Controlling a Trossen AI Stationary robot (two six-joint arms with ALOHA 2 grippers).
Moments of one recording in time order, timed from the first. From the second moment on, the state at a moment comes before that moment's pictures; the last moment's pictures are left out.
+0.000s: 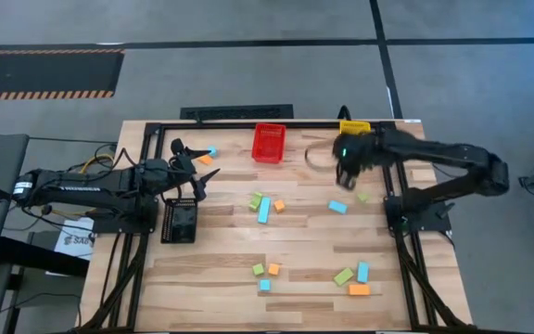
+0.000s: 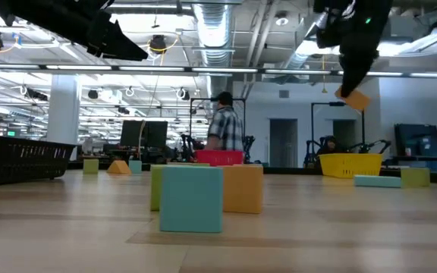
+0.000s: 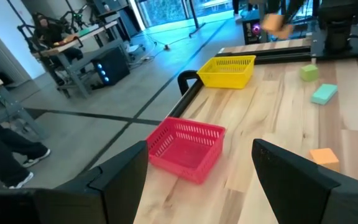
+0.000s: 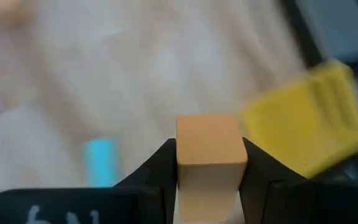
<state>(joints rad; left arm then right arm) 0.08 0.72 0.47 0.01 -0.47 0.17 -0.36 1.21 1.09 -1.12 0.29 0.14</state>
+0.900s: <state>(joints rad) 0.08 0.72 0.47 -0.01 -0.50 0.09 -0.98 1.81 1.27 -1.03 0.16 0.10</state>
